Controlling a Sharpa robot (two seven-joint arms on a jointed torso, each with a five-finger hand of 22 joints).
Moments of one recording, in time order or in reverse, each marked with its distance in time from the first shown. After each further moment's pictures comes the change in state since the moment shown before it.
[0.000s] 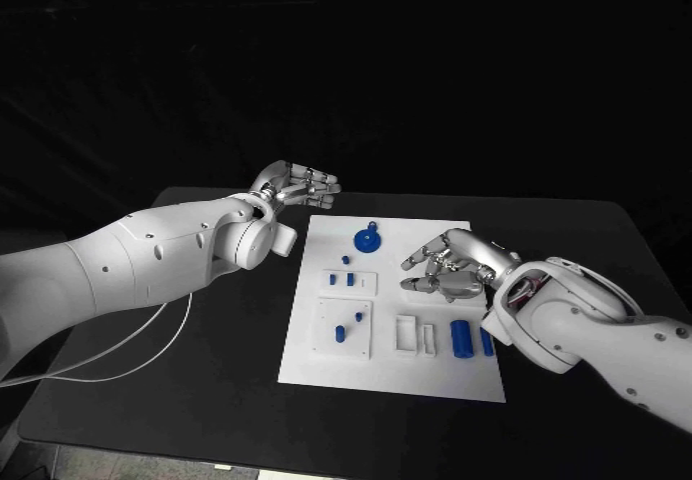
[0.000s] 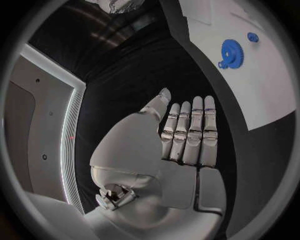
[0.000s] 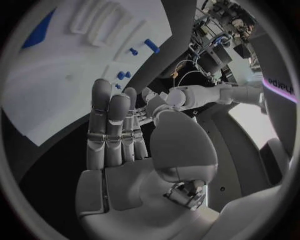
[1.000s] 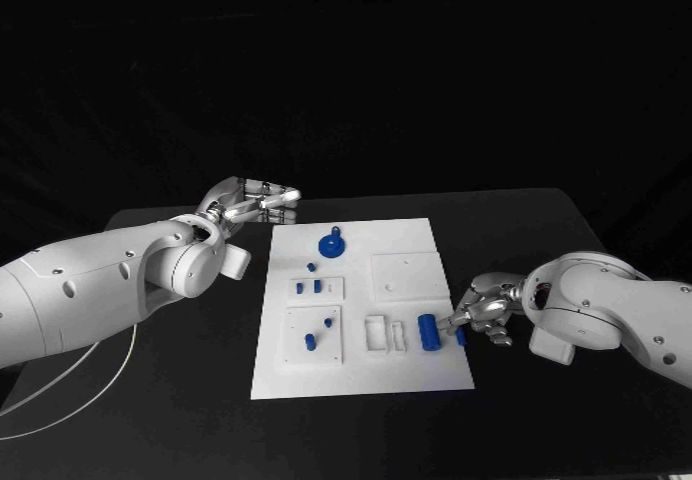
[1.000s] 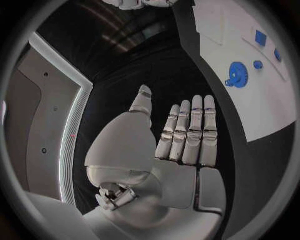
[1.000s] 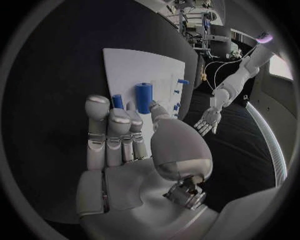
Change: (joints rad) left arm -0.006 -0.119 -0.001 0.144 0.017 0.075 0.030; left_hand -0.110 -0.066 -0.240 0.136 -0.012 -0.043 -0.011 0.000 0.000 0.010 -0.008 0.000 0.001 0.006 0.003 0.000 -0.004 -0.016 0.016 -0.016 -0.013 -0.025; right arm 0.016 -0.158 0.008 -0.042 0.400 0.496 -0.440; right_hand -0.127 0.133 -0.189 0.092 0.046 -0.054 0.000 0.000 0.136 -0.028 0.004 0.489 0.741 -0.010 0.001 0.171 0.322 -0.012 0.002 -0.002 0.245 0.285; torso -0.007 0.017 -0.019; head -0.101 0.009
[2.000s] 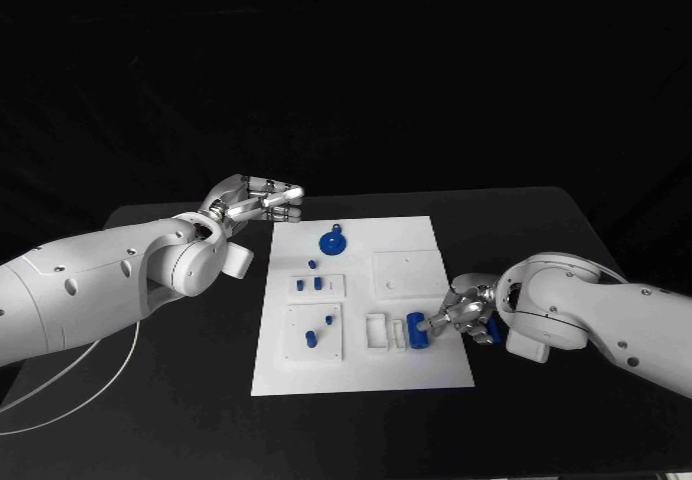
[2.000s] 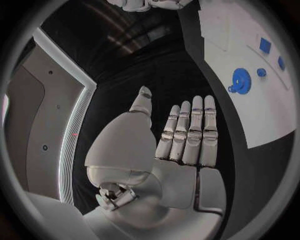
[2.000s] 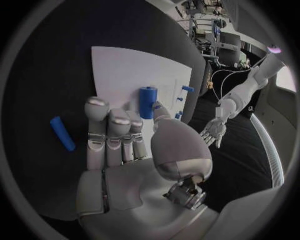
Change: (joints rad) left arm -0.002 0.002 0.000 0.003 0.002 0.037 0.019; left_hand 0.000 0.000 0.008 0.027 0.000 -0.007 0.000 0.000 0.000 -0.015 0.006 0.000 0.000 -0.004 0.003 0.000 0.000 0.000 0.004 0.004 -0.011 -0.011; right arm 0.005 0.092 -0.021 0.001 -0.109 -0.026 -0.073; right_hand -0.008 0.006 -0.092 0.037 -0.047 -0.013 0.006 0.010 -0.024 0.007 0.000 0.000 0.019 0.004 0.003 0.000 0.023 -0.005 0.000 0.007 -0.005 0.048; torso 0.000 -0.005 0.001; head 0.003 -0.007
